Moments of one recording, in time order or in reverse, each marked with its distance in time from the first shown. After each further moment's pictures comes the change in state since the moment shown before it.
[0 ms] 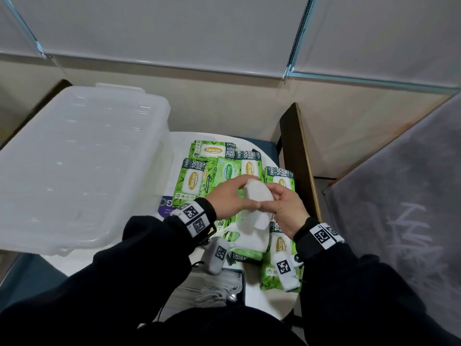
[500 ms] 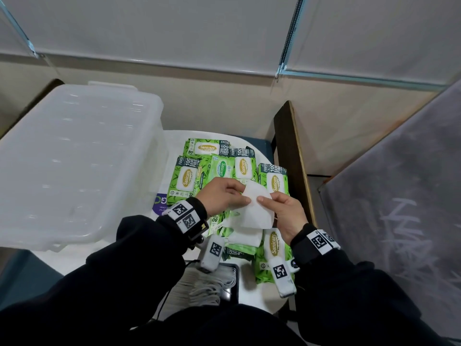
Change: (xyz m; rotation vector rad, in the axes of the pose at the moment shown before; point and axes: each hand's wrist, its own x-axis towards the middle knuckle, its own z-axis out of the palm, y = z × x) left_hand -0.004 -0.011 0.009 -0.337 0.036 -0.108; right_hand -0.020 0.016 -0.015 0.110 0.189 0.084
